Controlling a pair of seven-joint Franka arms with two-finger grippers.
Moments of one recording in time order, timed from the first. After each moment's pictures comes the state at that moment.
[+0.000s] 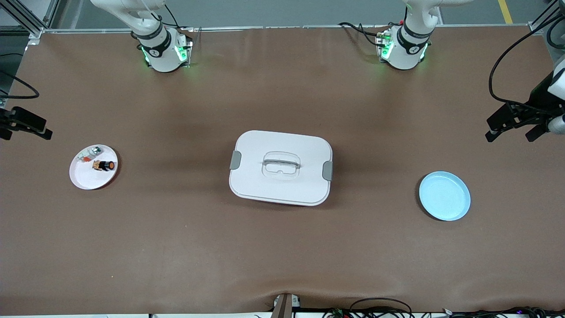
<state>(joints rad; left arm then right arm) -0.01 -0.05 -0.02 -1.69 -0.04 1.87 -0.04 -0.03 0.14 -0.06 -1.34 0.04 1.50 -0.06</state>
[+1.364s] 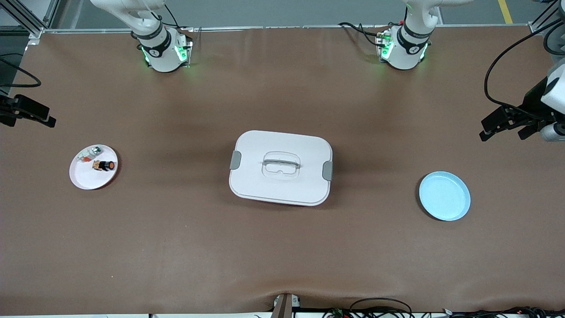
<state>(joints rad) -0.01 -0.01 -0.02 -1.66 -0.04 1.78 -0.08 -0.02 0.12 -0.05 -1.34 0.04 1.41 0.00</state>
